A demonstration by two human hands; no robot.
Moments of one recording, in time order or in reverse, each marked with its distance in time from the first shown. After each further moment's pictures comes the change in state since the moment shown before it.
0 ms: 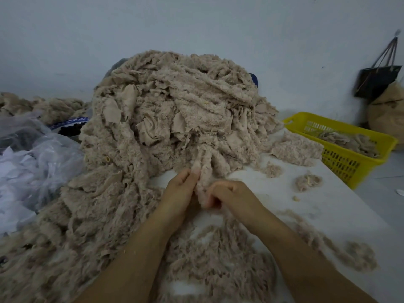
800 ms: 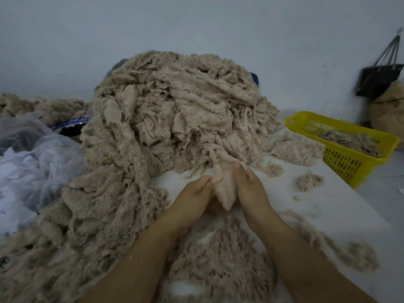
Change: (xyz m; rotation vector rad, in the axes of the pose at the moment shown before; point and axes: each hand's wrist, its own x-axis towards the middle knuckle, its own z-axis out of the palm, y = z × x) left_hand -0.011 -0.005 0.012 0.410 -0.251 0.168; right_hand 0.022 0.030 -0.006 0.303 0.471 0.234
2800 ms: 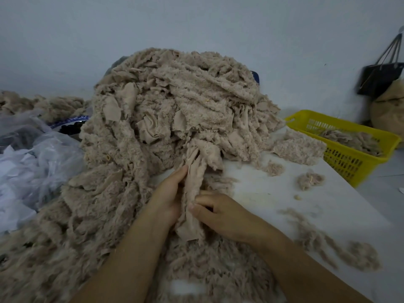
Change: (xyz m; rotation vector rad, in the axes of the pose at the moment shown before) left_hand 0.008 0.007 -0.030 -0.824 0.212 -0.393; right_hand -0.036 -0.006 0.020 -0.513 -0.742 -0.433
